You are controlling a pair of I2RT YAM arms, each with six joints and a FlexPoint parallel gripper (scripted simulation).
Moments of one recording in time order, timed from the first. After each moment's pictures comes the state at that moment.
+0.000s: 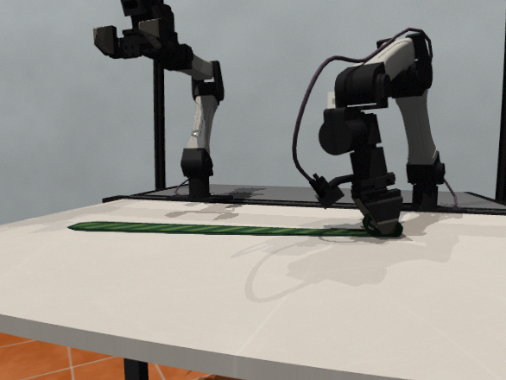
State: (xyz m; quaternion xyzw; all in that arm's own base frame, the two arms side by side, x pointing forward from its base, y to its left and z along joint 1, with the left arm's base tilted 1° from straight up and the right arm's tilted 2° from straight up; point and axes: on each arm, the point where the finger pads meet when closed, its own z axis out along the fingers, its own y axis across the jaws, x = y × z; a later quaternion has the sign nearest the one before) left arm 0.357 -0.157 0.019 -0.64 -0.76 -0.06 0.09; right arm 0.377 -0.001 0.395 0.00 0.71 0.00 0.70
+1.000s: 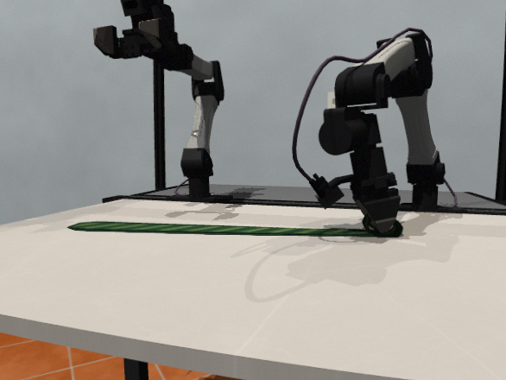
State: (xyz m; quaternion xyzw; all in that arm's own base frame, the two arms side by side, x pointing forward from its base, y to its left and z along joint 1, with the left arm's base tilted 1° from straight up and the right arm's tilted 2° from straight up) left arm 0.357 -0.157 0.019 -0.64 -0.76 -0.06 0.09; right arm 0.377 -0.001 0.395 0.00 0.71 0.00 0.70
